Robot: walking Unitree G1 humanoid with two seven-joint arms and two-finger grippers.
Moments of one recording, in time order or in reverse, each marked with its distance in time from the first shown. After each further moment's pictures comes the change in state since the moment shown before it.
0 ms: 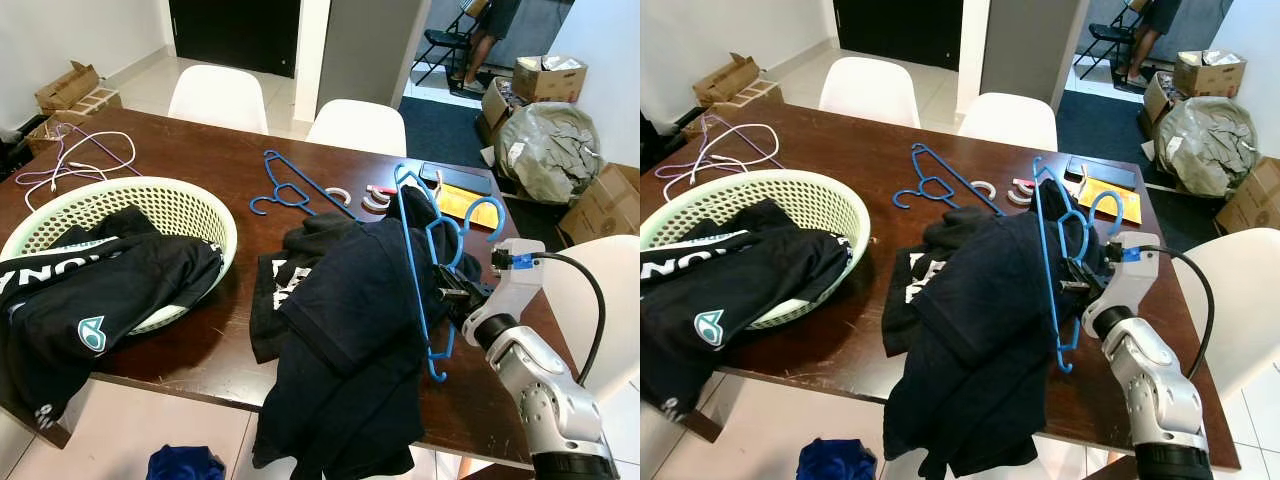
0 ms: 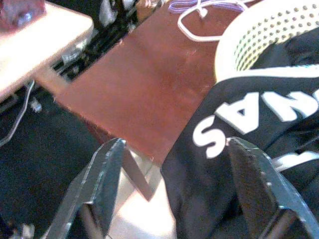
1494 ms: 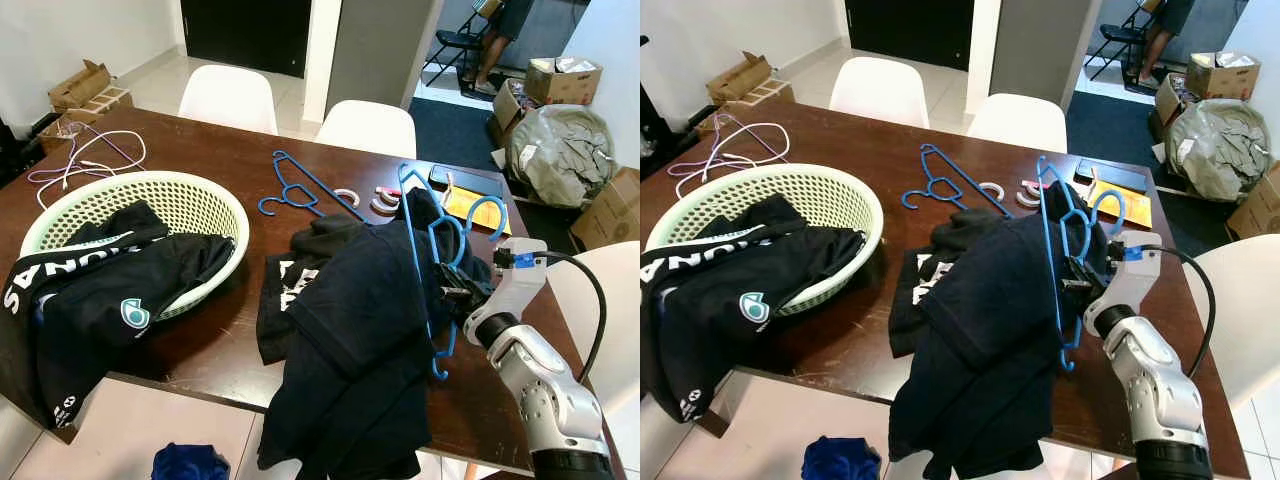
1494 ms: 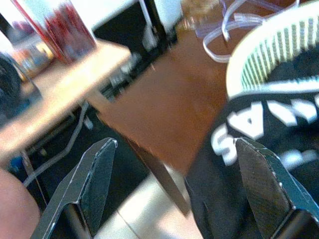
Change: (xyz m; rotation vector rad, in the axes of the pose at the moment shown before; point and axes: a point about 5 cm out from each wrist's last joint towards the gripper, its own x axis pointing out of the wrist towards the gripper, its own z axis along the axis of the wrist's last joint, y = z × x) left arm -0.031 -0.046 0.005 0.102 -0.016 0.145; right arm 0.002 -0.002 0.000 0.003 -0.005 -0.001
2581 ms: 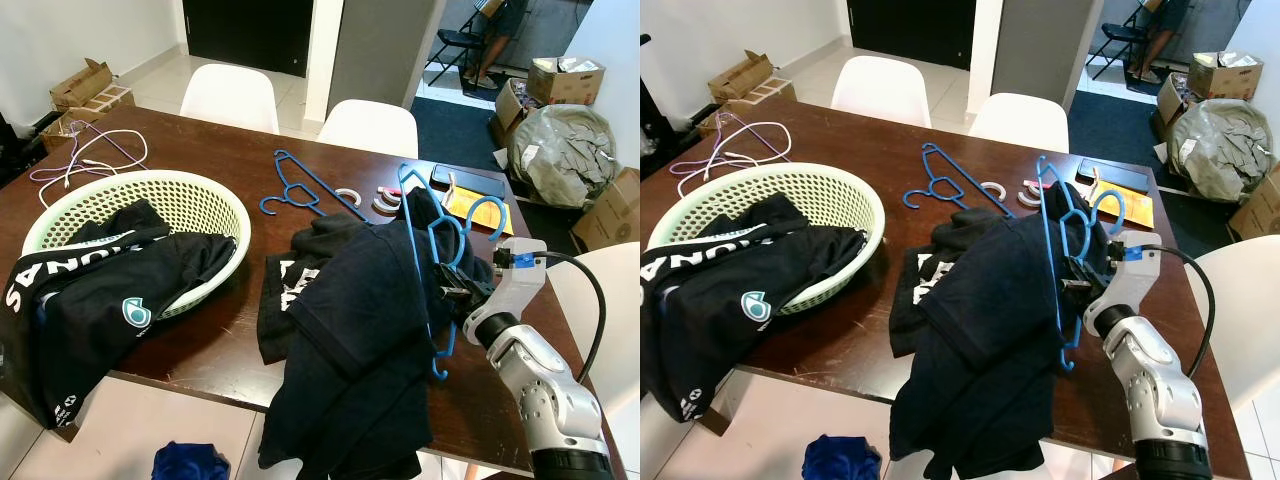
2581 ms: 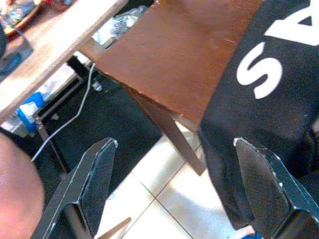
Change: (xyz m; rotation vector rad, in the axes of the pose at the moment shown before) left arm 0.024 -0.001 -0.045 0.072 0.138 0.054; right arm 0.000 -0.001 0.000 0.001 0.000 -0.001
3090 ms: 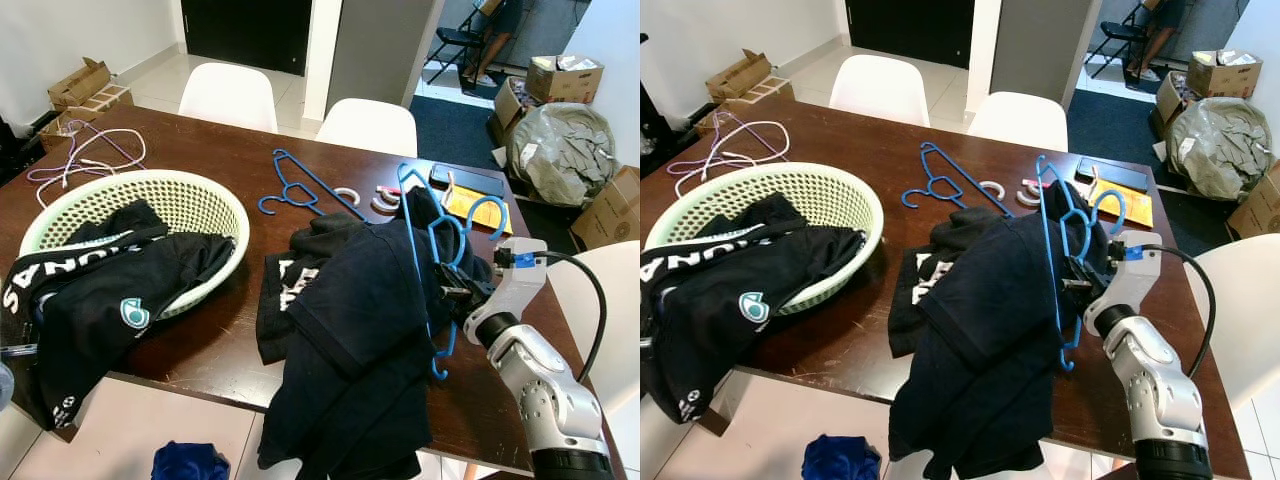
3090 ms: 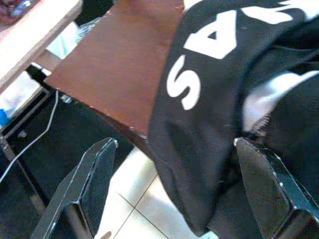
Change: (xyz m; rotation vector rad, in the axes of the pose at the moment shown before) left arm 0.004 -0.026 0.004 -0.003 -0.039 -0.140; right arm 0.000 0.000 0.001 -0.002 -0.006 0.001
